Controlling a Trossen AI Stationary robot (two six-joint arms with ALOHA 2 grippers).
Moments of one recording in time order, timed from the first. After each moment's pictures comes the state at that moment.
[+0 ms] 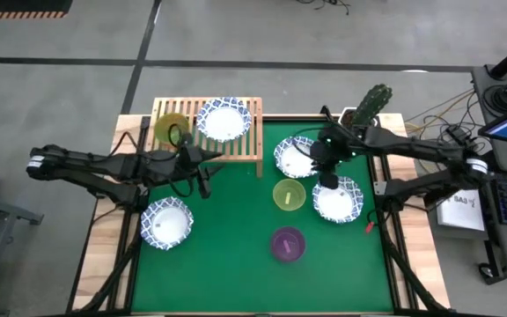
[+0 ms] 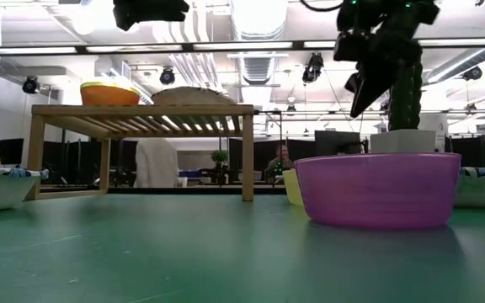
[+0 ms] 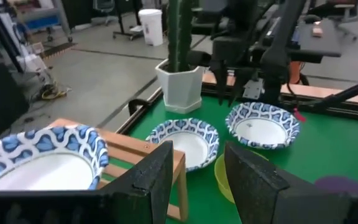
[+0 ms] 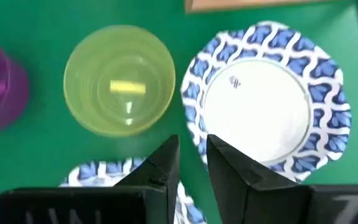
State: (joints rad) left arm -0.11 0.99 0.88 -0.15 -0.52 -0.09; right arm -0.39 1.22 0.99 -0.82 -0.18 -0.26
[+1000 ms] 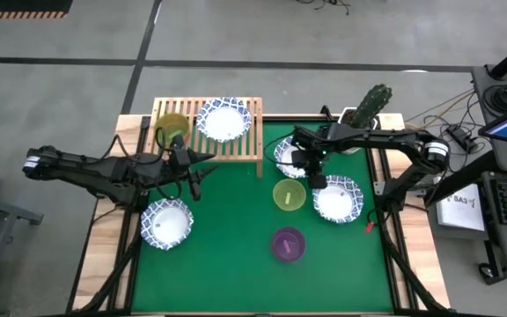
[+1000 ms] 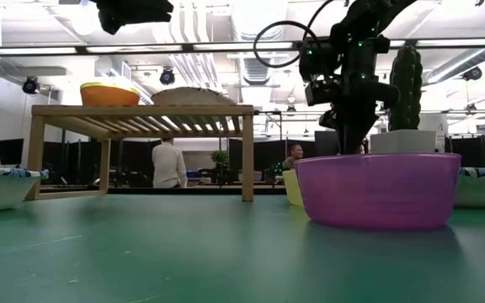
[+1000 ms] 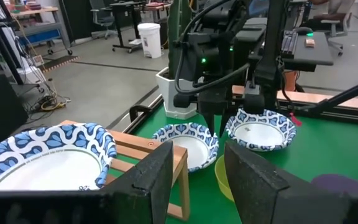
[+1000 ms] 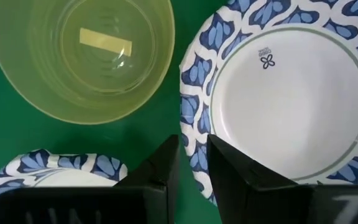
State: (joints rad) left arm -0.14 0.87 0.77 -0.10 -0.54 -0.07; right arm -0.39 1.59 1.13 -0.89 -0.16 -0.44
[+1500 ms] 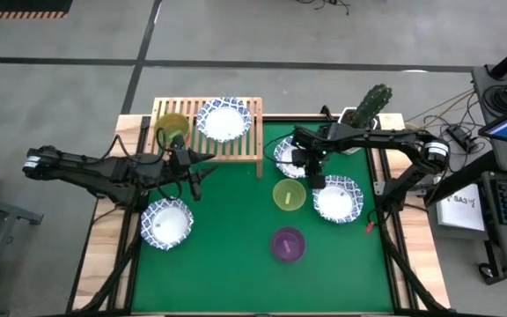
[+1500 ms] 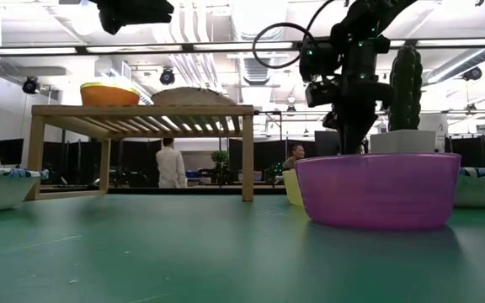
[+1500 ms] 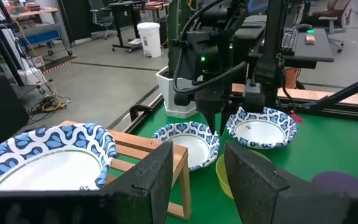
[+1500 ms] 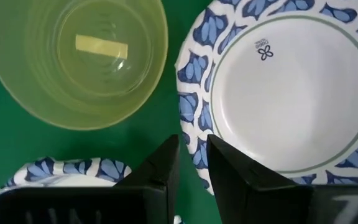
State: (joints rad) left arm -0.14 0.88 0.77 -0.10 -0.54 -0.06; right arm -0.39 1.59 1.13 -0.89 -0.15 -0.36
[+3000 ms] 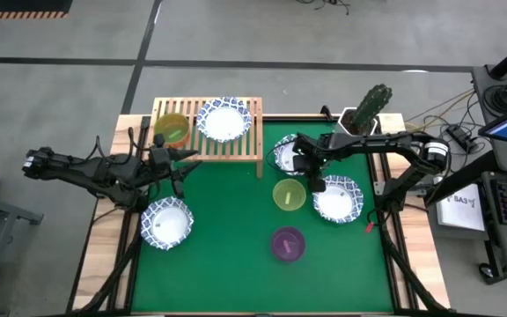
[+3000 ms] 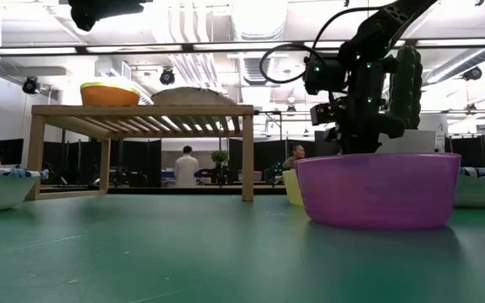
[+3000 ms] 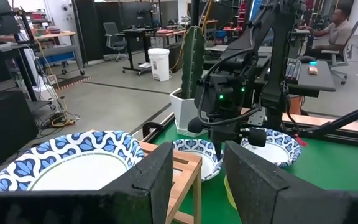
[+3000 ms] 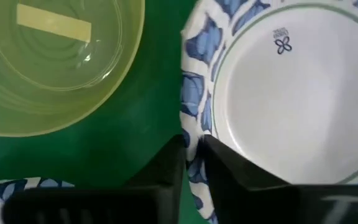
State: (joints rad) left arm -0.21 0.65 0.67 -0.10 -0.65 -0.03; right arm -0.39 1.59 0.96 -0.67 -0.08 -0.43
